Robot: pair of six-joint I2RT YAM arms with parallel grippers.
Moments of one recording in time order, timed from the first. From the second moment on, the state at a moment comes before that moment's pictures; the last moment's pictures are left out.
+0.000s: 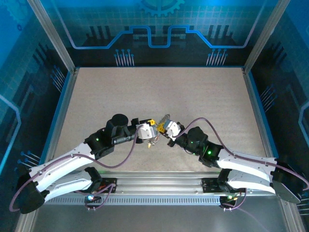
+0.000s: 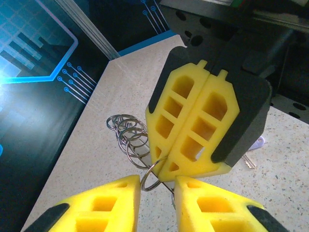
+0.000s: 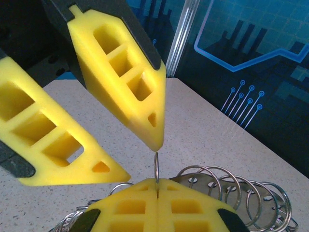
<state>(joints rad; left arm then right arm) -0.80 0.95 0.70 -0.07 0.18 0.65 0.99 1.03 0.47 0.44 0.11 -0.27</state>
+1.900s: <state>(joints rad) -0.83 0.99 0.71 0.01 0.00 0.61 1.05 1.03 0.48 0.46 0.28 -0.14</state>
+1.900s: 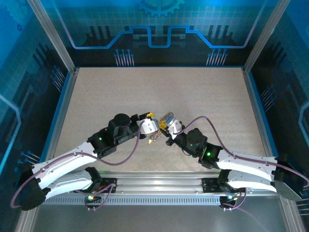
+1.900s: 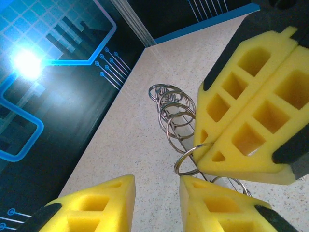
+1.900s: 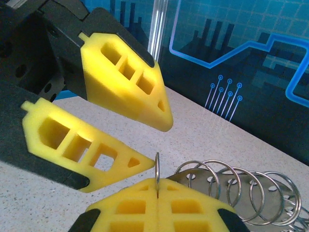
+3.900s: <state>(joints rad) -0.82 1.01 0.72 -0.02 0.08 0.62 1.07 1.03 0.47 0.46 0.31 -0.12</state>
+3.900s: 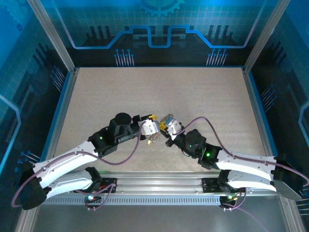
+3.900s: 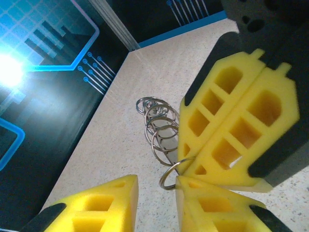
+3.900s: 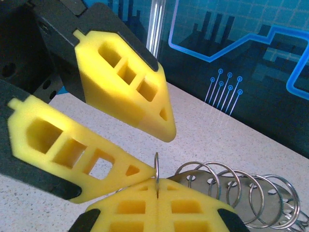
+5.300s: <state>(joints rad) -0.83 1.03 0.72 -0.03 0.10 0.72 1.08 1.04 0.47 0.44 0.30 -0.21</state>
